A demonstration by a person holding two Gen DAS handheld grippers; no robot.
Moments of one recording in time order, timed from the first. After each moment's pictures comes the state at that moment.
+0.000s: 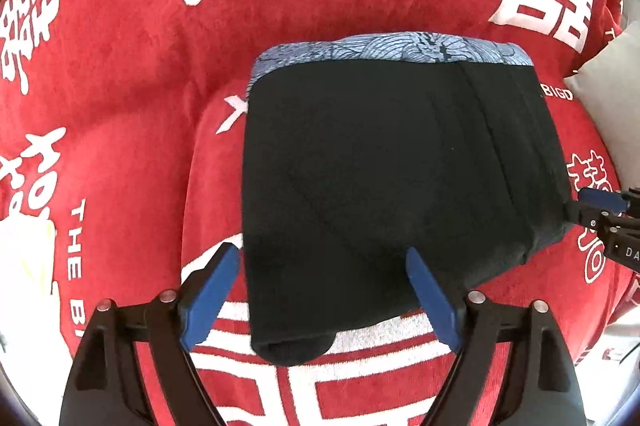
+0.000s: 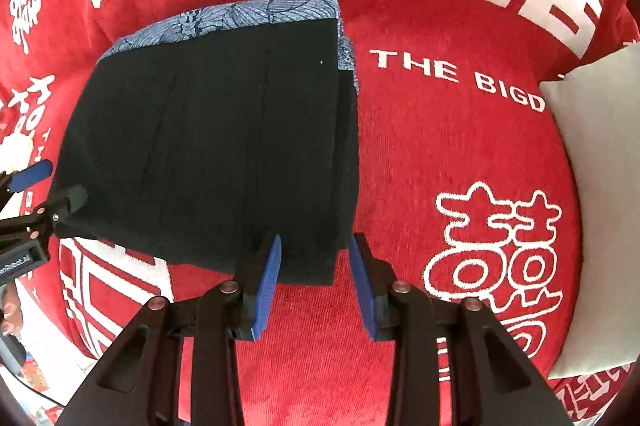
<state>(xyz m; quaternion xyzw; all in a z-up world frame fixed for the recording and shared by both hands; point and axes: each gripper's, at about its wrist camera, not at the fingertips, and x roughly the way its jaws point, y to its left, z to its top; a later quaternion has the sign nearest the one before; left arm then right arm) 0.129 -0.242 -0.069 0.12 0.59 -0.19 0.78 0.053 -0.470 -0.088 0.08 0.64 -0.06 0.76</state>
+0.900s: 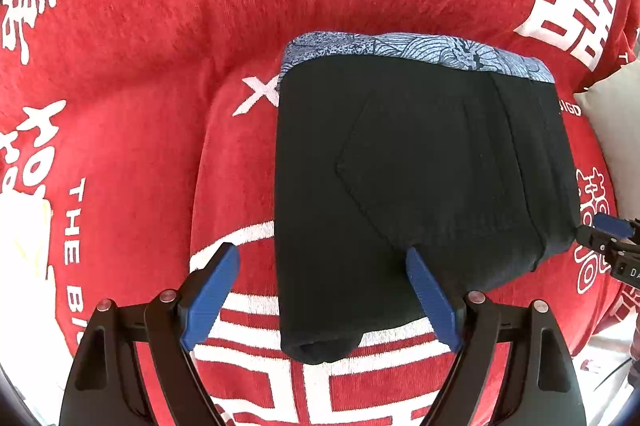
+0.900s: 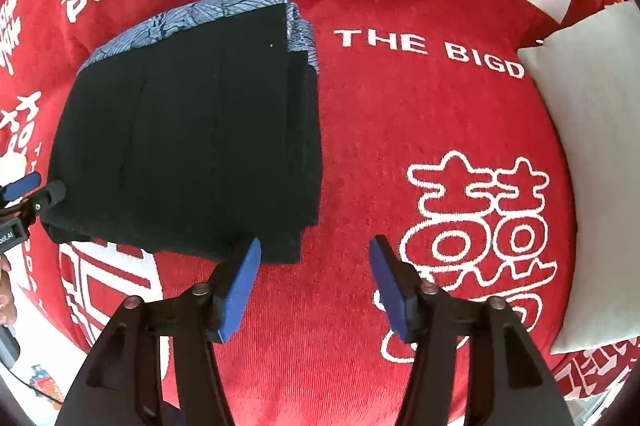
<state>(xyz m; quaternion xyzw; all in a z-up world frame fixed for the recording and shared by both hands) 0.147 -0.226 -0.081 0.09 0.62 -0.17 0.76 0.043 -0.489 -0.085 0.11 0.66 -0.09 0.74</state>
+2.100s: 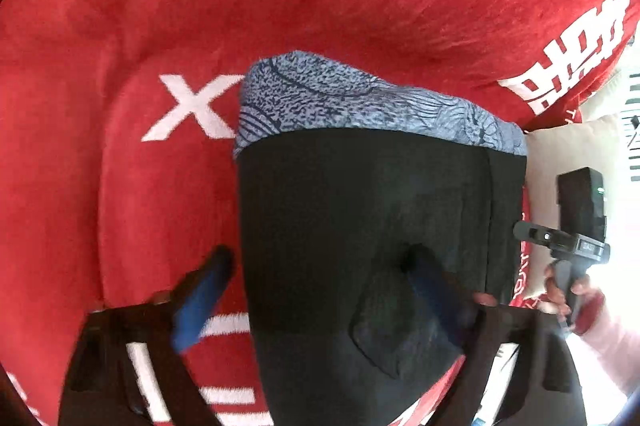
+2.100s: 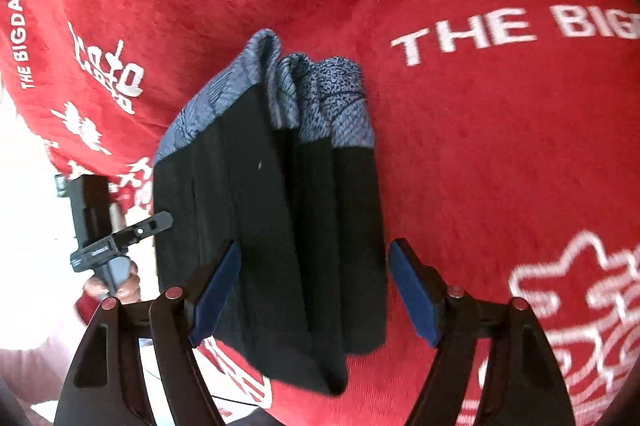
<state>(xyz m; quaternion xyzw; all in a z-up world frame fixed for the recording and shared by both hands) 0.241 -0.219 -0.143 -0.07 0.69 -0.30 0.66 0.109 -0.563 -0.150 0.38 0.61 0.11 0.68</state>
